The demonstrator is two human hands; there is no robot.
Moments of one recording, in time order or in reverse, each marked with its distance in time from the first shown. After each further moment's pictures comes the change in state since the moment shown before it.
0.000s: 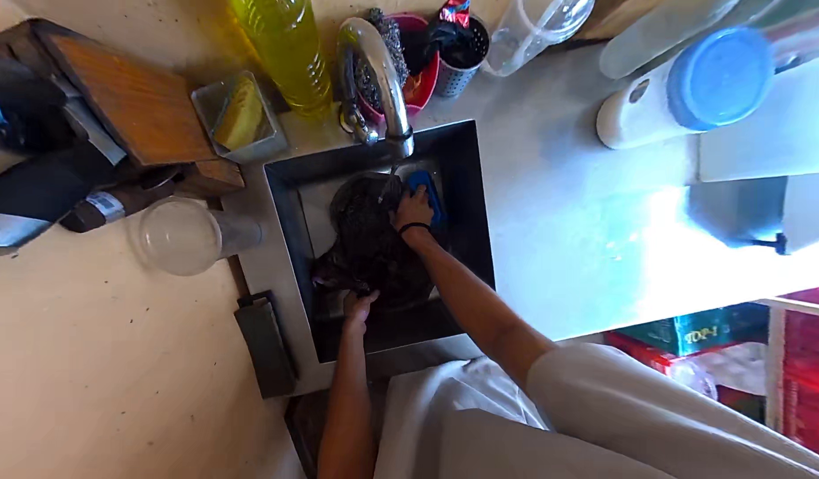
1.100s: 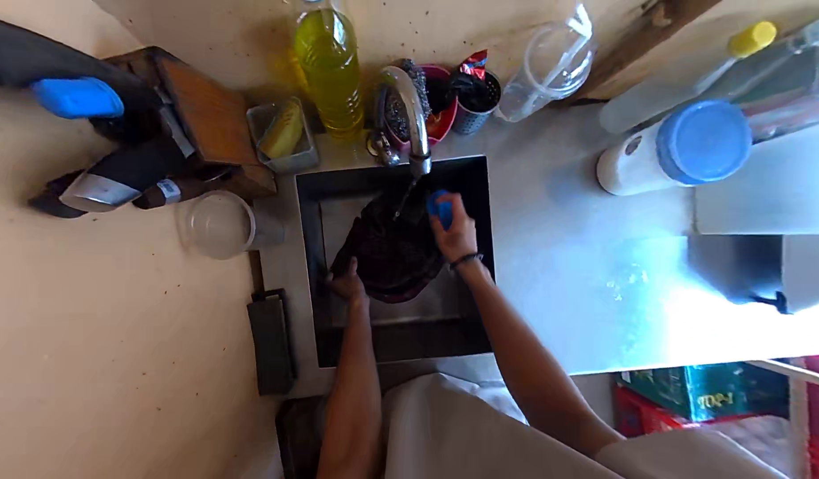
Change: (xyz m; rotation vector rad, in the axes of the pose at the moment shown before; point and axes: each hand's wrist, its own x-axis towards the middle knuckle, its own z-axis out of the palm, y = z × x) left_hand 0.055 0.059 0.016 -0.498 0.680 0.107; right_hand -0.068 0.042 -0.090 0.392 0.167 -0.399
